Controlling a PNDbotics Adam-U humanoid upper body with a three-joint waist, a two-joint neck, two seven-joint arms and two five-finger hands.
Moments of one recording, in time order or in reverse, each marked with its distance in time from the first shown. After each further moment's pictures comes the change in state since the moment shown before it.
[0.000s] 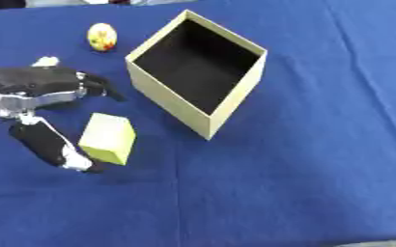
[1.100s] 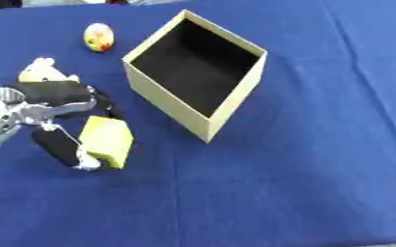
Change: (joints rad) left arm -0.001 -0.037 -0.025 0.105 -0.042 -0.044 0.020; right arm 0.000 0.000 0.002 0.000 -0.007 -0.001 0.000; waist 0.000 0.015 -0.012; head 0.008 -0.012
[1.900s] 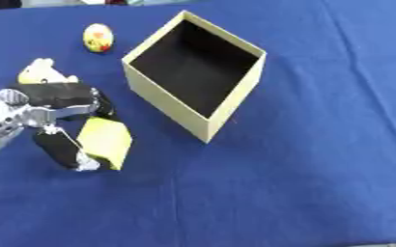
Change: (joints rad) left arm -0.001 -0.007 0.000 -0.002 -0.005 -0.026 0.002; right arm 0.002 0.000 -0.003 0.000 -0.005 -0.006 -0.007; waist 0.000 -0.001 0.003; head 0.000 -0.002
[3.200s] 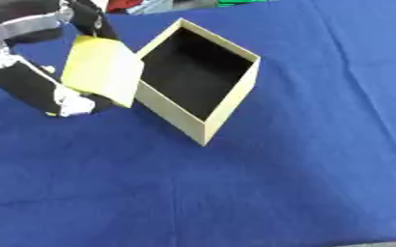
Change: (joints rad) left arm -0.186 -0.031 0.162 -0.121 0.104 0.037 0.087; right arm -0.013 0.000 0.000 0.000 -0.004 0.003 -0.003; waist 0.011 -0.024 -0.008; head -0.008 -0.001
